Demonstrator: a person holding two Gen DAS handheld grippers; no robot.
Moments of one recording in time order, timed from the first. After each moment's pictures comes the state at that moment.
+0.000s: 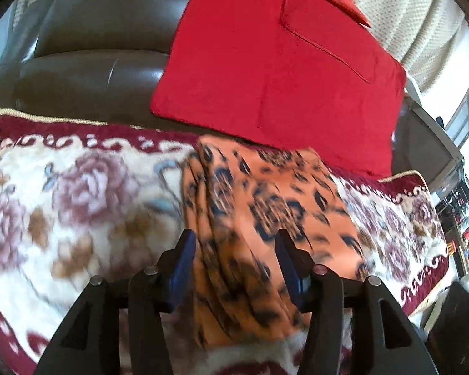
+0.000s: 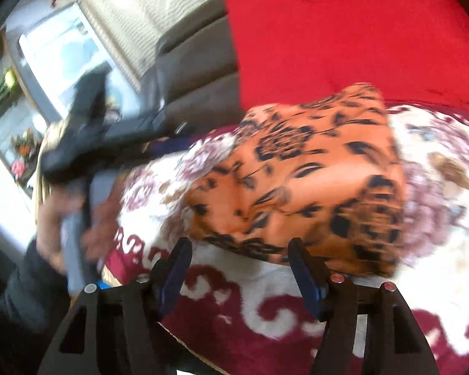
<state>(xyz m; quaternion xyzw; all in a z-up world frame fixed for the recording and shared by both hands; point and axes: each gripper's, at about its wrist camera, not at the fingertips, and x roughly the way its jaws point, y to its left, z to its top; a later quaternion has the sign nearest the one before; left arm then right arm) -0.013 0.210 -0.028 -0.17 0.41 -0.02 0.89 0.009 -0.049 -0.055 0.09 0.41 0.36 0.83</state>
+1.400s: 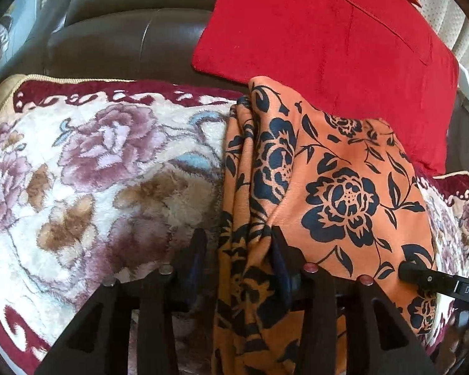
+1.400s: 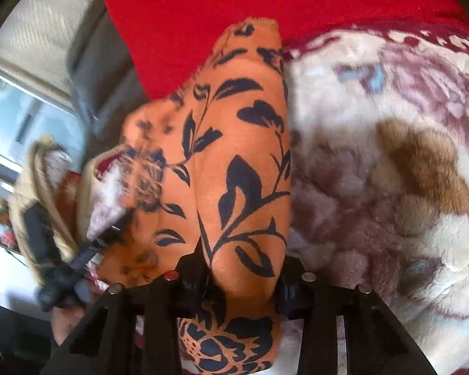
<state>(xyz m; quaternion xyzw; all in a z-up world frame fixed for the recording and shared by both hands) 0.016 0.219 -0.093 -0.17 0.46 0.08 0.87 0.157 -0.060 -0.100 0.15 0.57 0.30 0.75</state>
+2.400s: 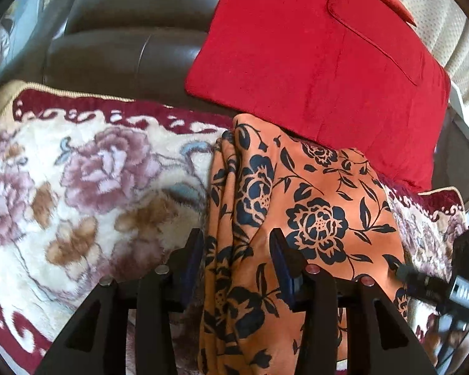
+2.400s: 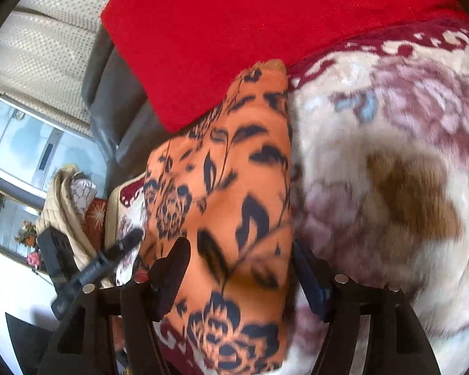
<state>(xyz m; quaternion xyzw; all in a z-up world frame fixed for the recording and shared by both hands) 0.028 0.219 -0.063 -0.18 0.44 0.08 0.88 0.151 -0.064 -0.087 0.20 0.54 0.32 0.75</state>
